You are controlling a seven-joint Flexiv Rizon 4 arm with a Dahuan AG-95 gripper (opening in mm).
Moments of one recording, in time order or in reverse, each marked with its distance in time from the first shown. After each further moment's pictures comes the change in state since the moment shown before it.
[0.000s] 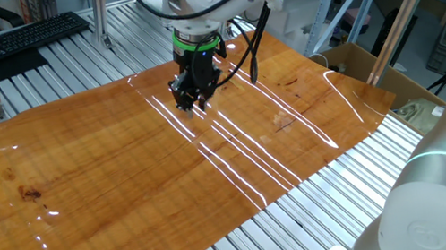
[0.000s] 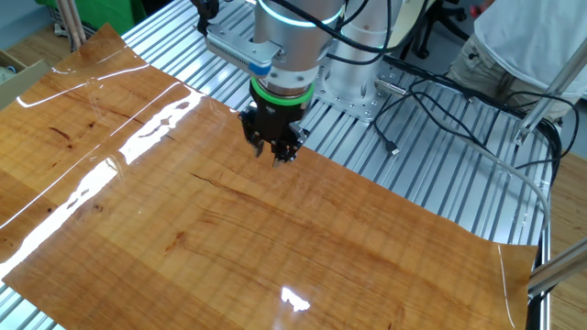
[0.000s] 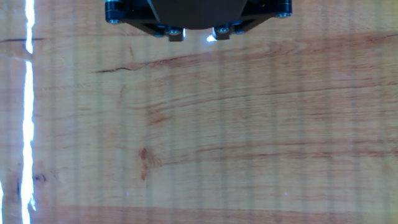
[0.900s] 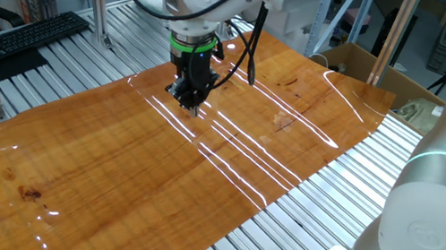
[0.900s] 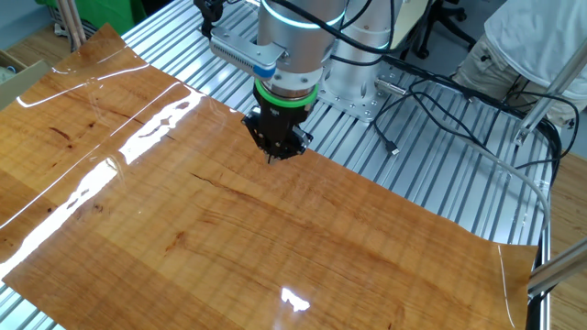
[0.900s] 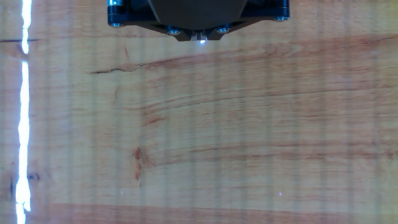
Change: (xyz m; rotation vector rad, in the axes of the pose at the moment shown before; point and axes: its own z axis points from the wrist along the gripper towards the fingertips) arm 0.000 0.007 0.004 -0.005 0.011 0.001
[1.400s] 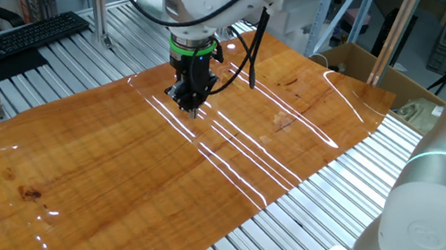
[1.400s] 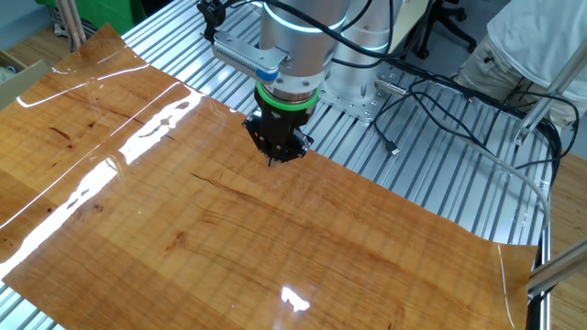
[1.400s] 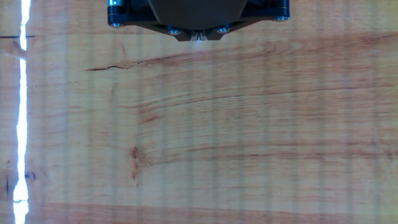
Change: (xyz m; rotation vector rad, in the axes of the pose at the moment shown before) arm 0.000 0.001 0.003 0.001 -0.011 0.000
